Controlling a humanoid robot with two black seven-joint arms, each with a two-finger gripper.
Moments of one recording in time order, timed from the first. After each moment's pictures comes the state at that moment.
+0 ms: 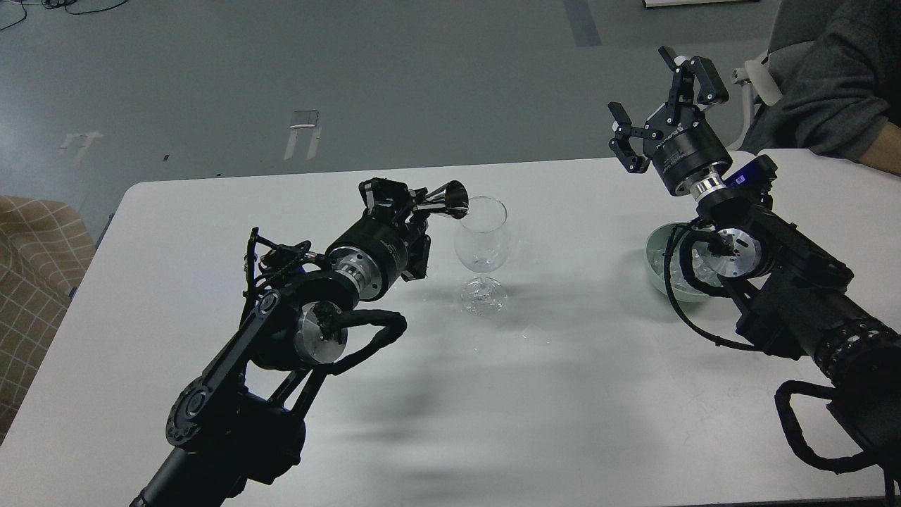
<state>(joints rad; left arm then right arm) -0.35 -0.04 -1.10 -1.58 0.78 0.40 0.42 0.84 -0.10 0.90 0.39 -0.37 0.49 0.49</state>
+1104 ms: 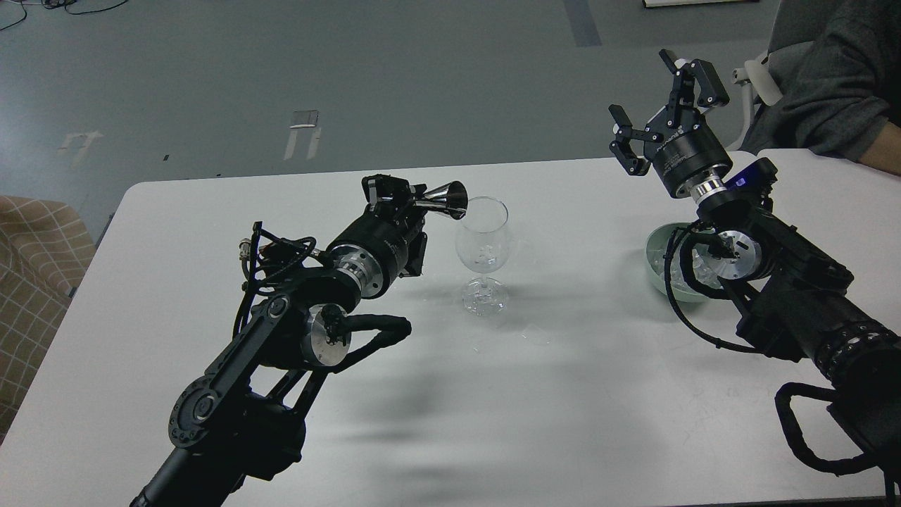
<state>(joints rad) -0.36 -0.04 -1.09 -1.58 0.88 0.39 0.44 0.83 -0.10 0.90 0.39 -0.37 0.49 0.49</state>
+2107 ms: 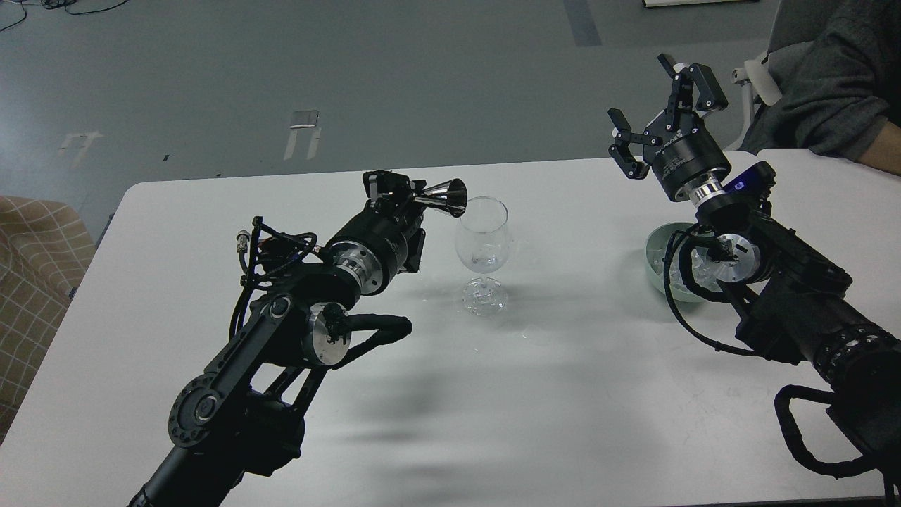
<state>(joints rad) -0.37 -0.04 -1.09 -1.58 0.93 0.37 0.46 0.82 -0.09 0.90 0.39 -0.37 0.49 0.49</state>
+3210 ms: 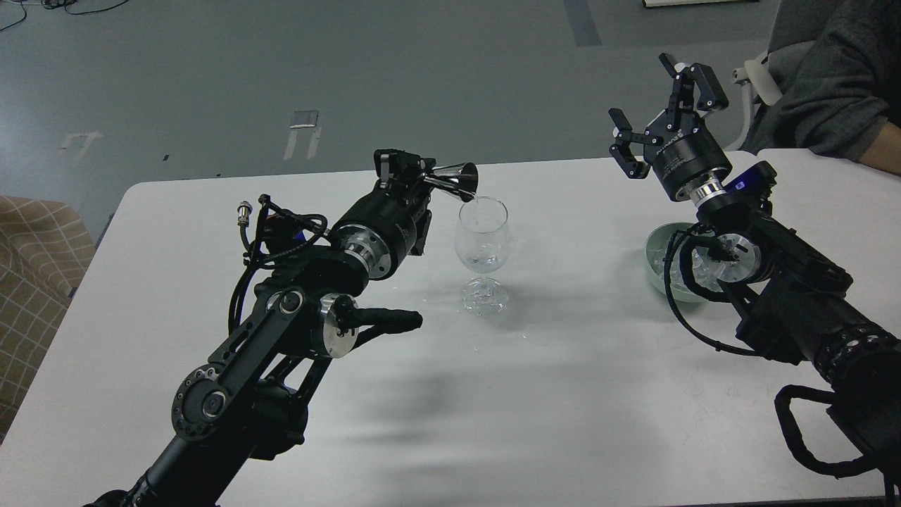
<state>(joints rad) -0.42 -0.04 -1.06 -1.61 1.03 0.38 0.49 0.82 -0.09 0.90 0.39 -0.37 0.49 0.49</state>
